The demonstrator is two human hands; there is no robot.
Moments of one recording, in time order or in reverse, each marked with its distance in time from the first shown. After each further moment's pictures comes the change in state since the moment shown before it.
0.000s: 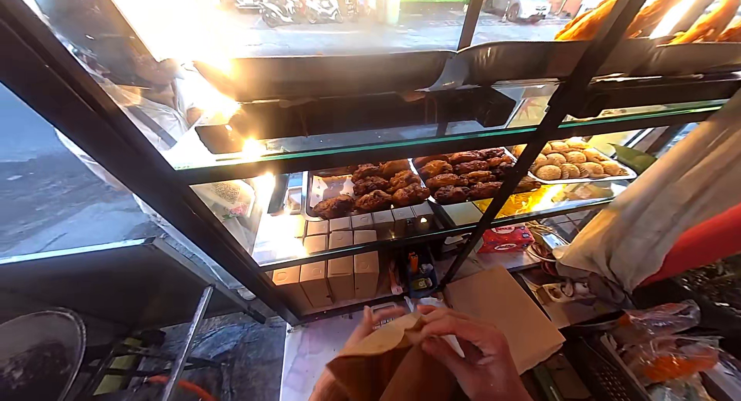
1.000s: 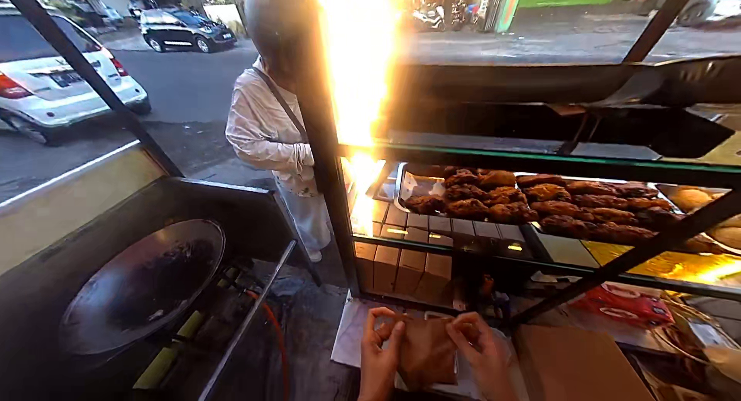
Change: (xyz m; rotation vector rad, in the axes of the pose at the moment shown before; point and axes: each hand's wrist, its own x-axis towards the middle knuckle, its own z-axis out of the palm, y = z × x) left_hand -0.087 -0.002 0.020 0.414 0.945 0.460; right_hand -0.039 0.102 0.068 0.189 0.100 0.548
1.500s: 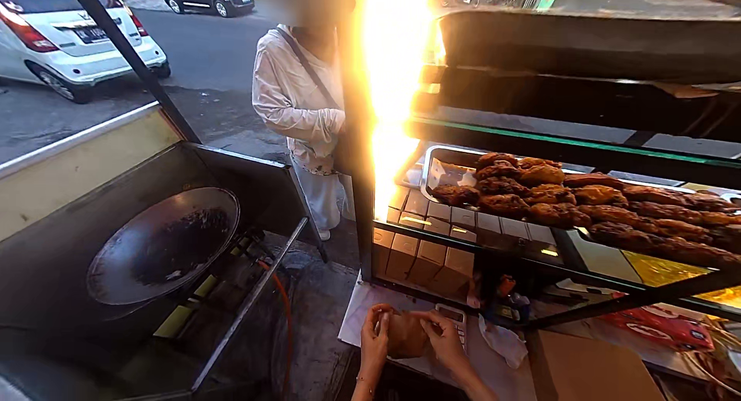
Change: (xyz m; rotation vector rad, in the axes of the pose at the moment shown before) left_hand 0.012 -0.141 -0.063 0.162 0.169 -0.080; right_hand 0.026 0.145 0.034 -0.287 -0.334 0.111
